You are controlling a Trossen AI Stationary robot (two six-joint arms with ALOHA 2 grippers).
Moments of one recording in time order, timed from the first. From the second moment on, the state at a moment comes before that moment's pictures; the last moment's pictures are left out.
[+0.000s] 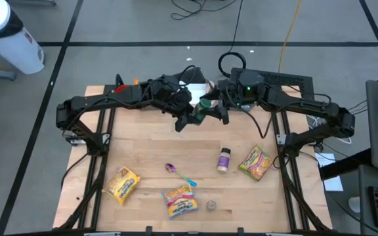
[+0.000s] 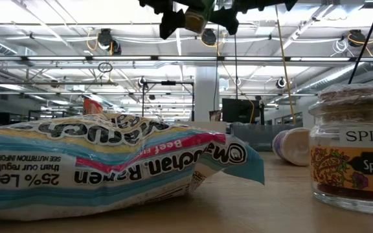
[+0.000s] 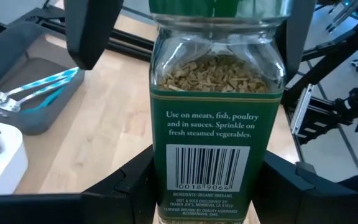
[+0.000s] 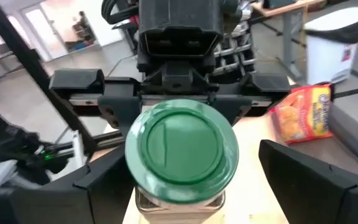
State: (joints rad) left arm 0.24 1.58 1.50 -0.44 0.36 -0.19; right arm -0.36 1.31 1.16 -0.04 -0.42 0.20
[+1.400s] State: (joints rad) left arm 0.21 1.60 1.50 -0.56 0.45 -0.24; right arm -0.36 1.38 1.16 -0.04 -0.71 0.33
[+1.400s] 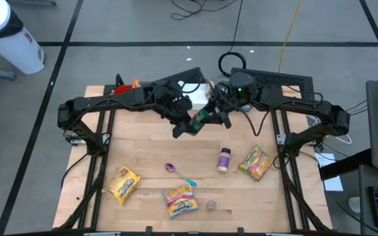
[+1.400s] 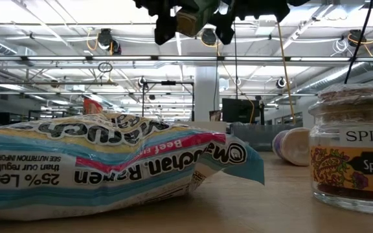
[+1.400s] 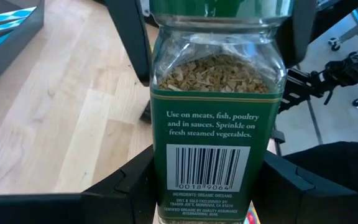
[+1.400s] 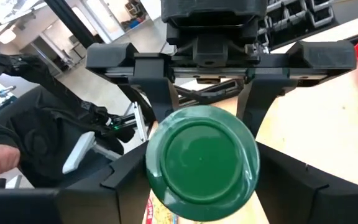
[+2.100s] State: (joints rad) left arm 0.23 1.60 1.50 -0.52 0.45 -0.31; right arm -0.37 1.38 1.15 0.02 -0.72 0.32
